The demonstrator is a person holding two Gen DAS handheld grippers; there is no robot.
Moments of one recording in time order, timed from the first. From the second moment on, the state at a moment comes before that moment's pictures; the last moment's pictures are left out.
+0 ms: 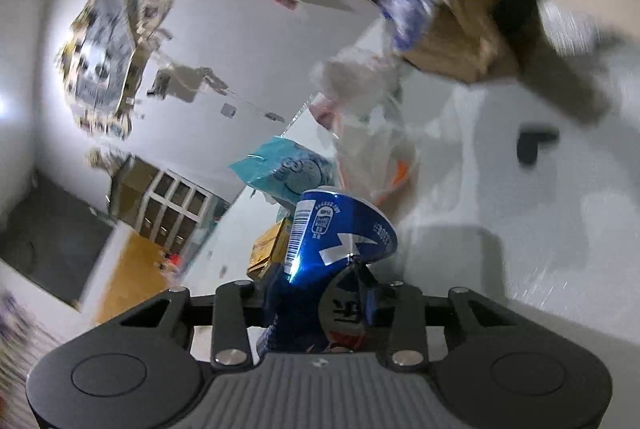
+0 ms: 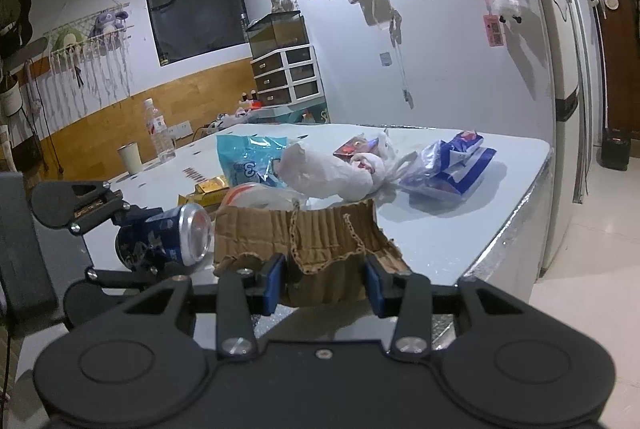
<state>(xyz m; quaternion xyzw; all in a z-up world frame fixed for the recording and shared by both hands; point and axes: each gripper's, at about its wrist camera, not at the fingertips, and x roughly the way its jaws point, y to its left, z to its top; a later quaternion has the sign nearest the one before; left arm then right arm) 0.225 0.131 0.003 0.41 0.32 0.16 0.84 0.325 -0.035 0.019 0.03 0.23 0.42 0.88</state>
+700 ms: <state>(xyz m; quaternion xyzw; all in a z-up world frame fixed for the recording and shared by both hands) 0.187 0.103 0.065 0.13 0.23 0.10 0.96 0.285 -0.058 0.046 0.00 0.19 0.39 0.90</state>
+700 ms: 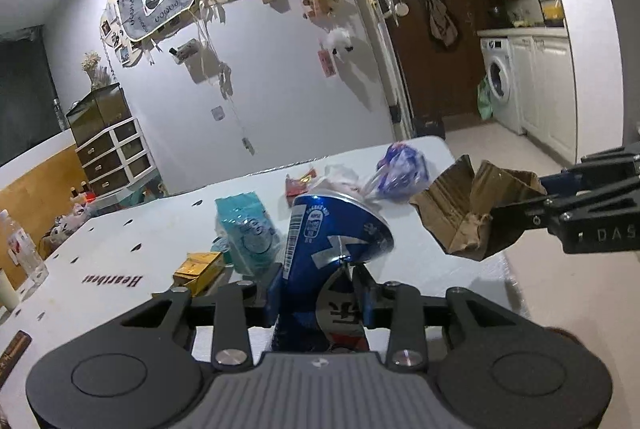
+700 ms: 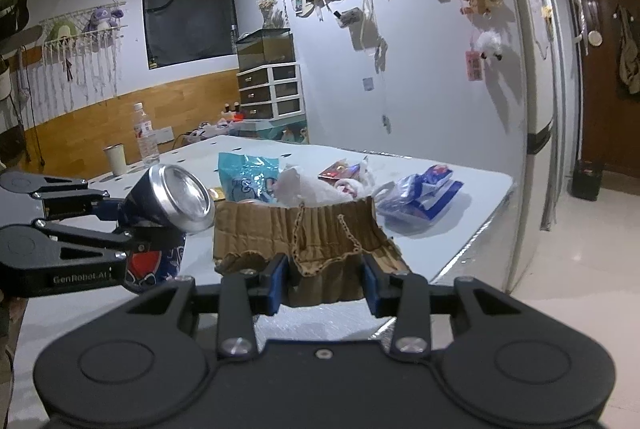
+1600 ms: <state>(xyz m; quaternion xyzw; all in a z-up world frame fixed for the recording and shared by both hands) 0.211 -0.034 0.058 0.07 0.18 -0.02 0.98 0.240 -0.218 0.053 0.00 0.17 0.22 0.96</state>
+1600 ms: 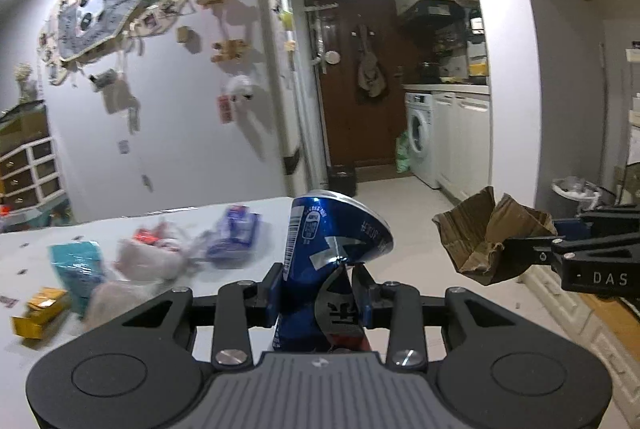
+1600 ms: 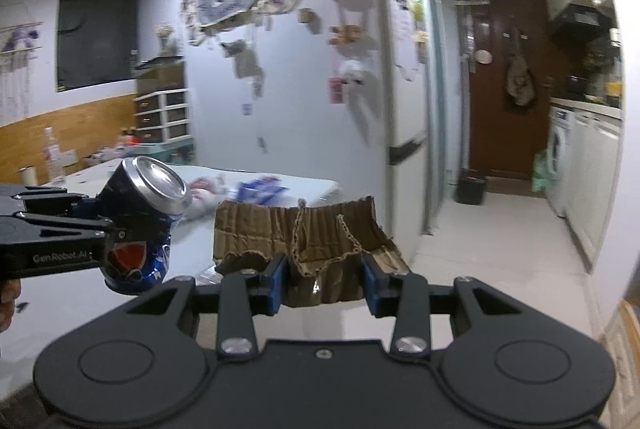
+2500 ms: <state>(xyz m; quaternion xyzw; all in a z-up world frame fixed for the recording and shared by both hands) 0.360 -0.148 -0.099 0.01 0.37 -0.10 0.92 0.330 -0.326 -0.087 0.00 0.37 0.11 0.92</state>
